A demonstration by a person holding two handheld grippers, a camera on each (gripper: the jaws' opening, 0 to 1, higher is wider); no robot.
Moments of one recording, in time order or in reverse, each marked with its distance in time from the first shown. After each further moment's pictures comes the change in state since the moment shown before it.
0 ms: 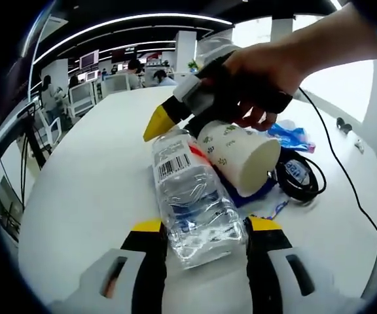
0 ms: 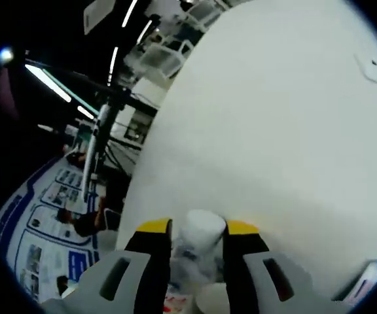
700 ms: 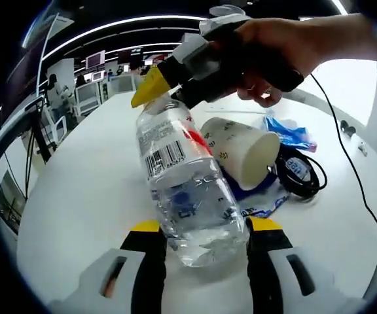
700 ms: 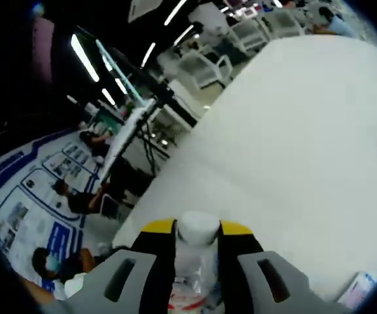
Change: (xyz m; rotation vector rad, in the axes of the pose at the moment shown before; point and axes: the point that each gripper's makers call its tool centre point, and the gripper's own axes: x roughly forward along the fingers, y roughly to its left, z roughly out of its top) left arm -0.007 -0.001 -0.008 -0.012 -0.018 0.037; right arm -0.023 0.071 0.004 -0.323 -0.099 0.041
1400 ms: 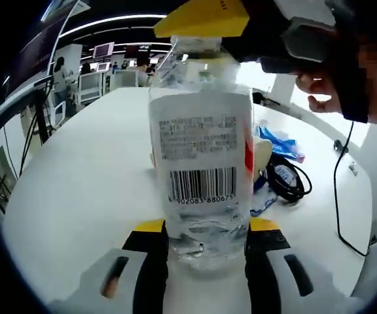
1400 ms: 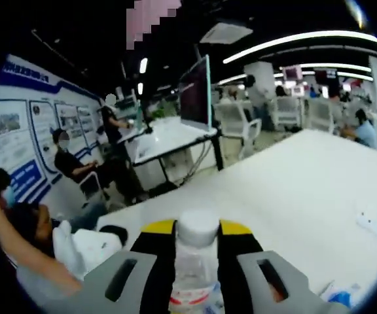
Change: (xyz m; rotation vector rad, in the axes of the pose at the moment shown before) left arm -0.016 -0.011 -0.008 -0.130 -0.040 -0.064; right arm -0.056 0.090 -0.034 -0.546 -0.273 -0.061
